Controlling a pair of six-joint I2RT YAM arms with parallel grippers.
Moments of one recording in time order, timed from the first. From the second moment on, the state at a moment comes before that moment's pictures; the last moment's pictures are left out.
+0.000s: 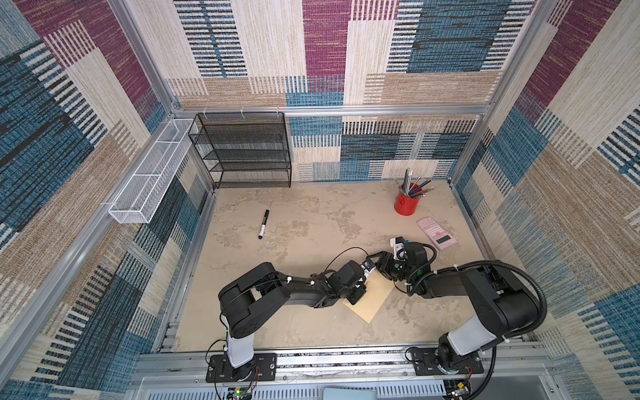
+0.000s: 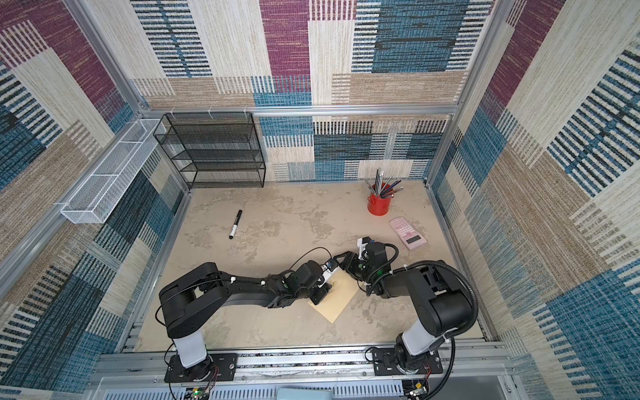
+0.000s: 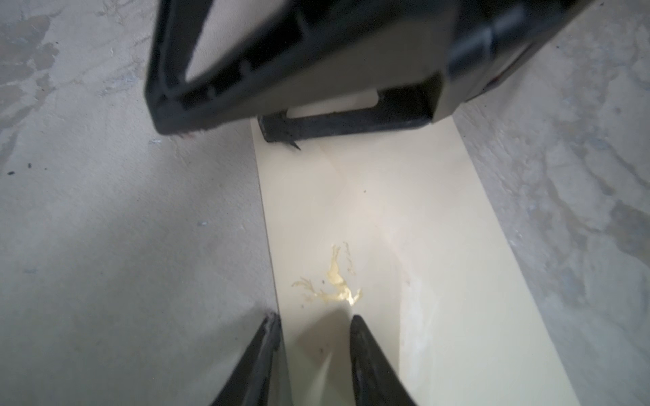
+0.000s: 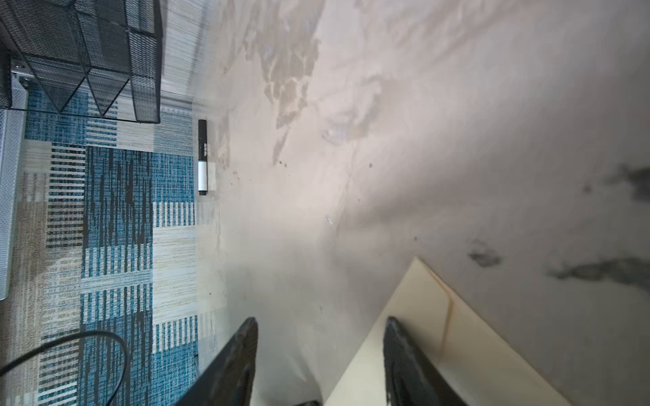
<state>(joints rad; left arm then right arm) -1.03 1.86 0.89 0.16 -0.07 -0.06 0.30 1.62 0.40 0.62 -0.52 0.94</state>
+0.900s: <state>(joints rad) -1.06 1.63 0.65 0.12 -0.15 -0.11 0.30 1.69 0.41 0.73 -0.50 0.98</state>
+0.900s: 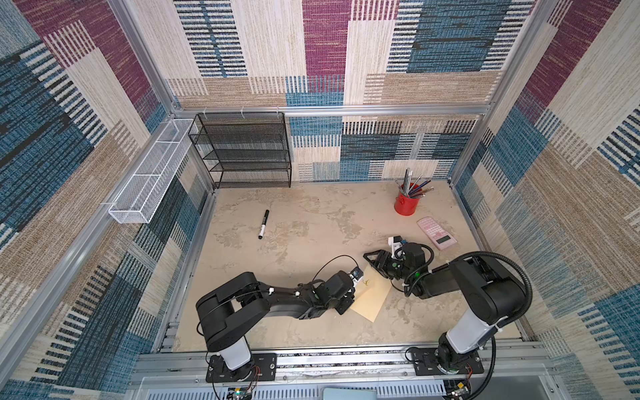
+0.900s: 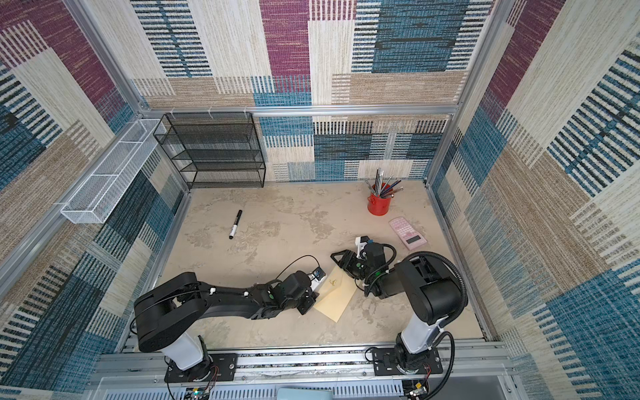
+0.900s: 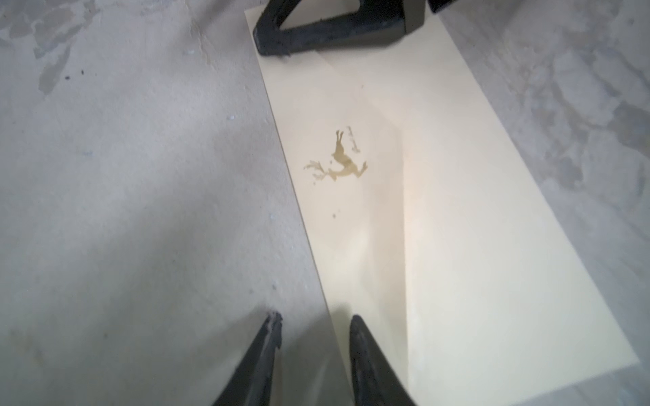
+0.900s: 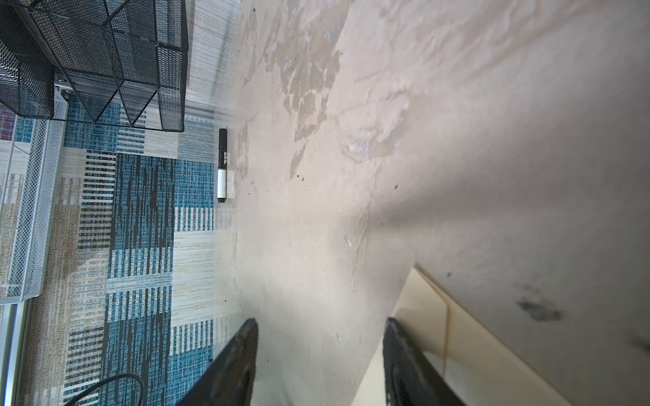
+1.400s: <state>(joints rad) -0.90 0.84 0.42 0.05 -0.50 0.00 0.30 1.52 0.64 0.47 -0.44 0.82</state>
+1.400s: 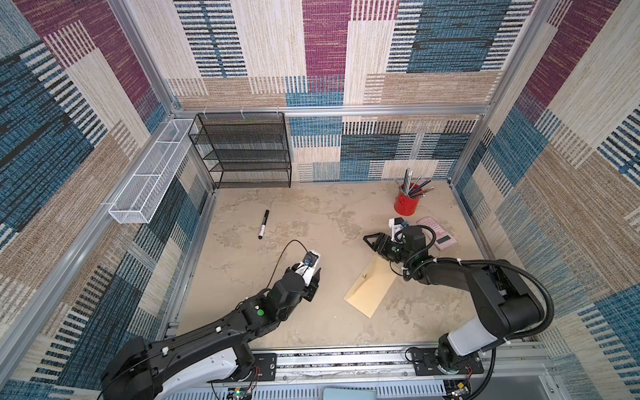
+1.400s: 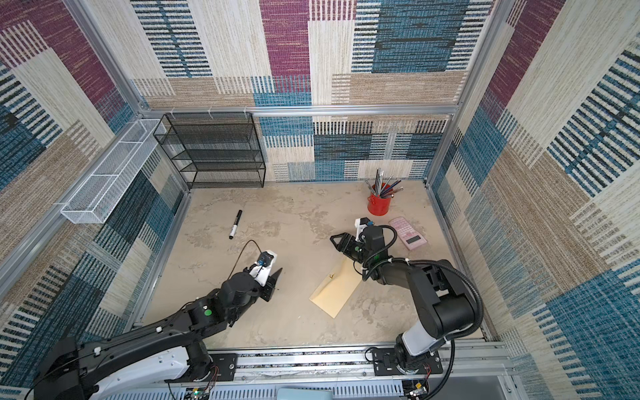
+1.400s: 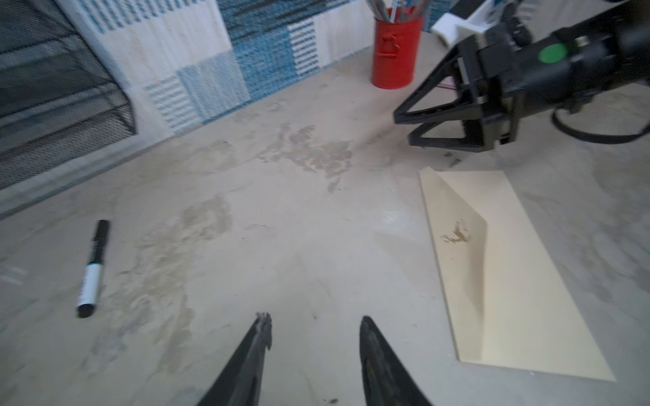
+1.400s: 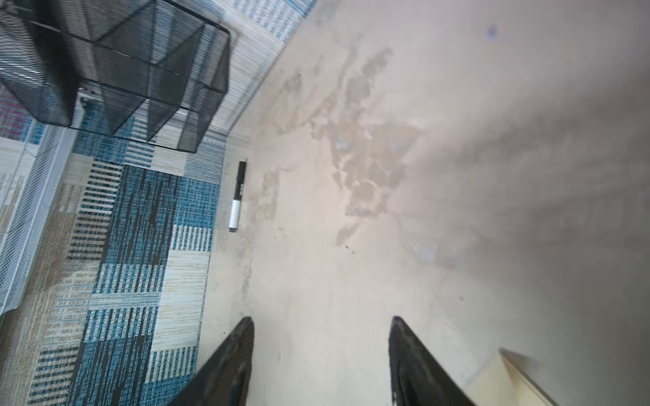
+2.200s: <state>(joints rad) -0.03 0.98 0.12 0.50 -0.43 0.03 0.09 1.18 0.16 0.86 0.23 0.09</state>
